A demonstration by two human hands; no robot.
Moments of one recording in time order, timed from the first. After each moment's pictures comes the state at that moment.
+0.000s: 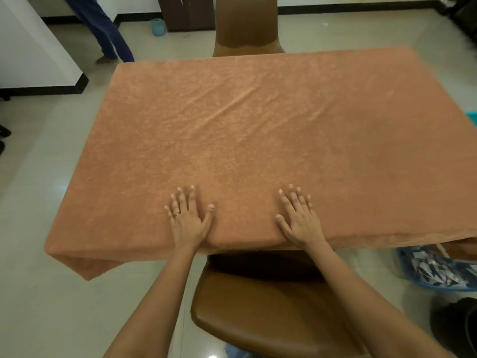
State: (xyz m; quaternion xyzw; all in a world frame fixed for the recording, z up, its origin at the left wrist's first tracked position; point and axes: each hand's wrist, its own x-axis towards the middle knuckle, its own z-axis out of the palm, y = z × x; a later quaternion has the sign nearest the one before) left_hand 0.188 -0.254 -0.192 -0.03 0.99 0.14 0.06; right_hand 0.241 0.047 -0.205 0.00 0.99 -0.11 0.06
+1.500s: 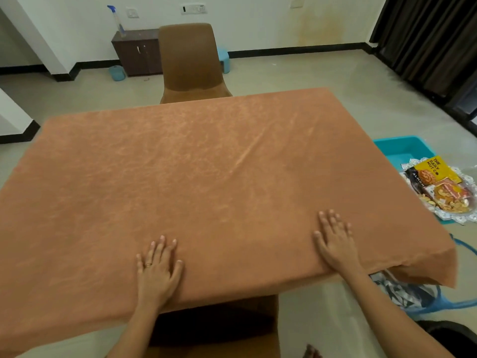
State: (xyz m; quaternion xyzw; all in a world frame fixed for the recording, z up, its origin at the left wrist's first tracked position) left_hand 0.160 -0.158 -0.203 0.07 0.99 0.10 0.03; right_hand 0.249 0.296 -0.202 0.22 0.97 -0.11 0.03
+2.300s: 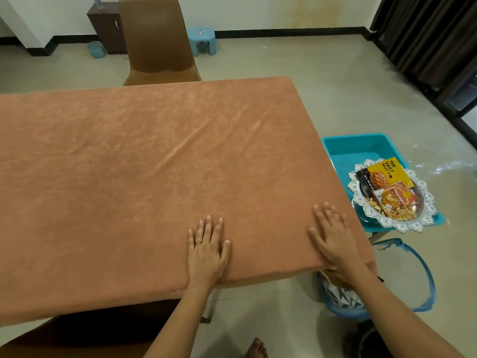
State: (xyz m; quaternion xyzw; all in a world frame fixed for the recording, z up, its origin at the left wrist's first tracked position) left_hand 0.229 0.234 -0.207 0.13 0.98 0.14 0.02; right_hand 0.293 0.576 -0.199 0.13 0.99 -0.07 0.03
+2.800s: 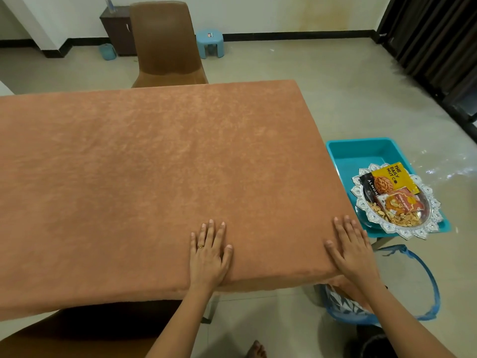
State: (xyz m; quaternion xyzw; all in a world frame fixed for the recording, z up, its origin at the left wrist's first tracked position) left_hand 0.238 0.239 -0.207 0.12 0.98 0.13 0.03; right_hand 0.329 0.610 -0.203 0.16 0.98 -0.09 0.03
